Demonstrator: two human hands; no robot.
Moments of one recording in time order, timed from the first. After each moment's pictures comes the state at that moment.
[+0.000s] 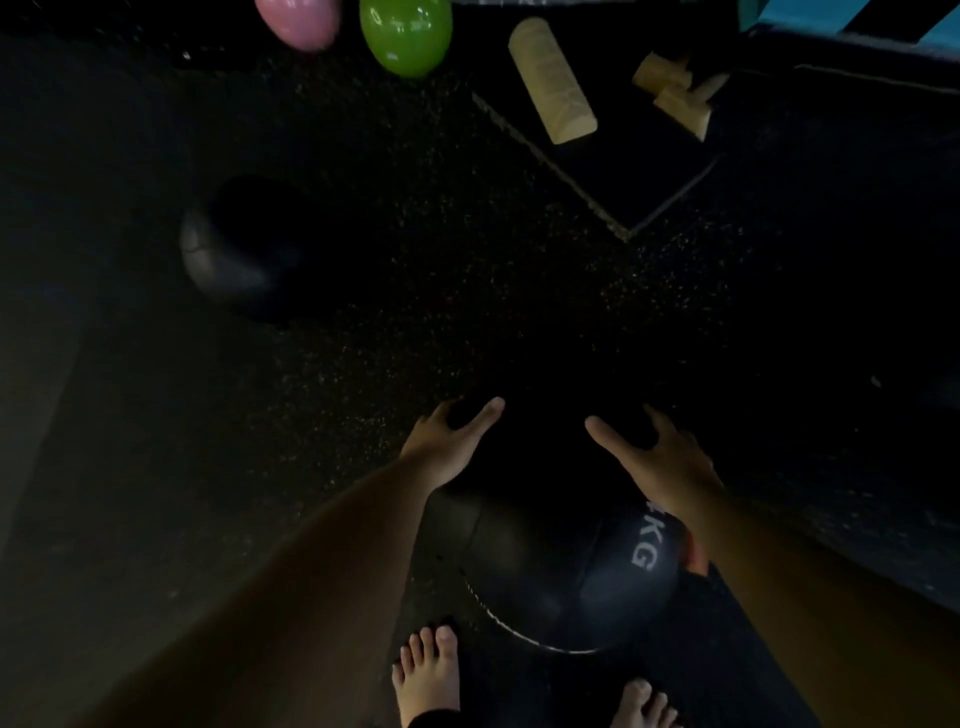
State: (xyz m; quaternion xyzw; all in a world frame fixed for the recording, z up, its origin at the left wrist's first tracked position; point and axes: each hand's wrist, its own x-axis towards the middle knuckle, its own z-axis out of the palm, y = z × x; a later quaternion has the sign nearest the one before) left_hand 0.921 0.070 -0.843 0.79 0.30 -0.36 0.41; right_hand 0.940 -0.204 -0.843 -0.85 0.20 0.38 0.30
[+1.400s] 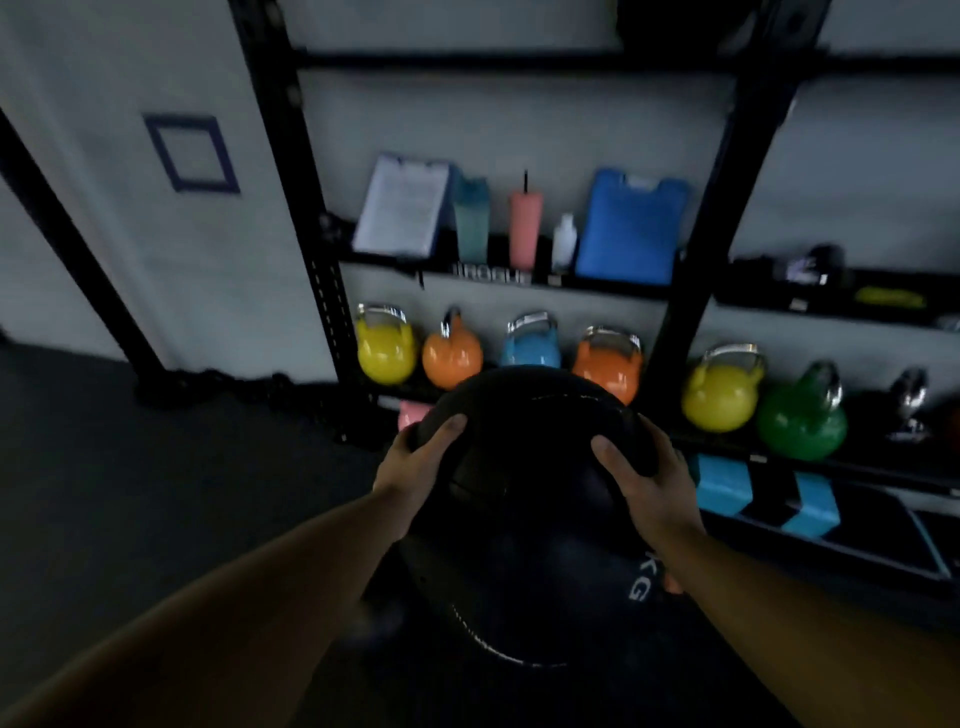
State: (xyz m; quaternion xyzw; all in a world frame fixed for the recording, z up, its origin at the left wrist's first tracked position) left_hand 1.090 0.227 -0.263 0.67 0.28 0.05 0.68; right_hand 1.133 -0.054 -0.261 -0.81 0.01 -0.03 0.58
